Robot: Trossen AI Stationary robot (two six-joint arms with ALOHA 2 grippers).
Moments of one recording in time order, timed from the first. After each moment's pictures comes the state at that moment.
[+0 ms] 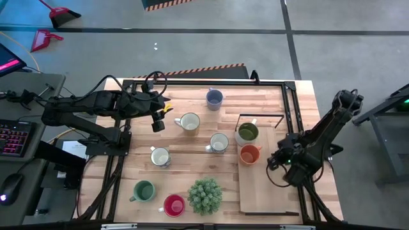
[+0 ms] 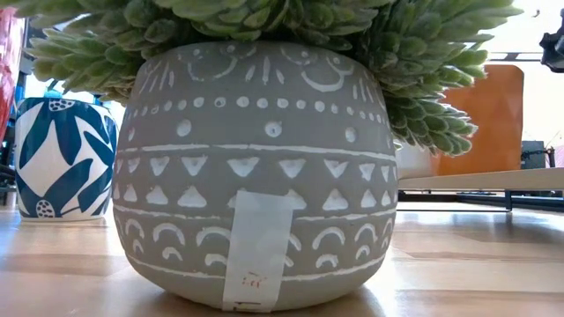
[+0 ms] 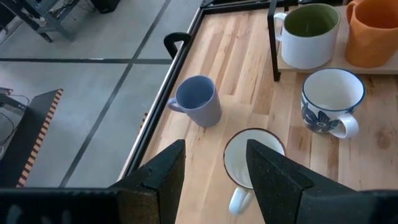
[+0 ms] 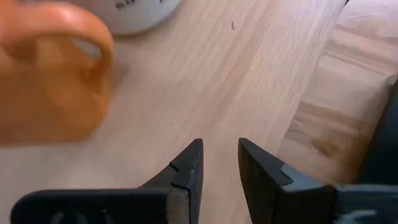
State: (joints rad) left arm -0.04 1.09 1.29 -0.88 -0.50 0.04; right arm 0.94 1.16 0.67 -1.15 0.52 2.12
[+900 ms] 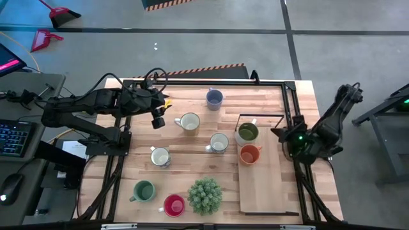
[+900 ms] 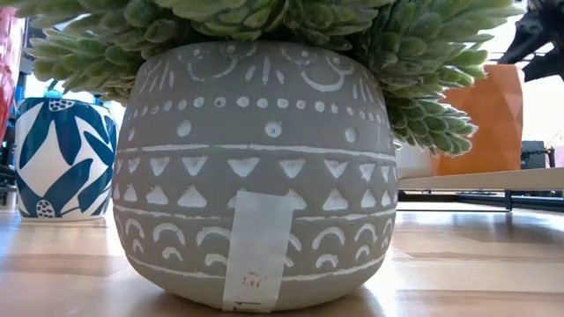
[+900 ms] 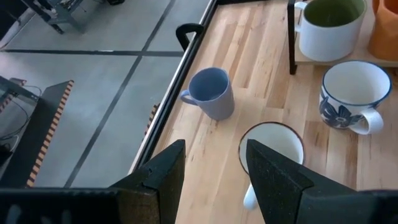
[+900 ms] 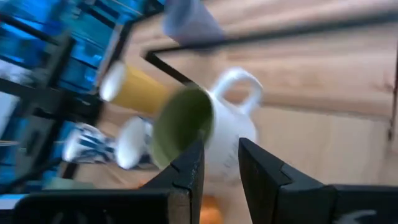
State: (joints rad) left arm 0.01 1.09 1.29 -0.90 -0.51 0.05; right arm 0.86 0.68 0.68 -1.30 0.98 2.17
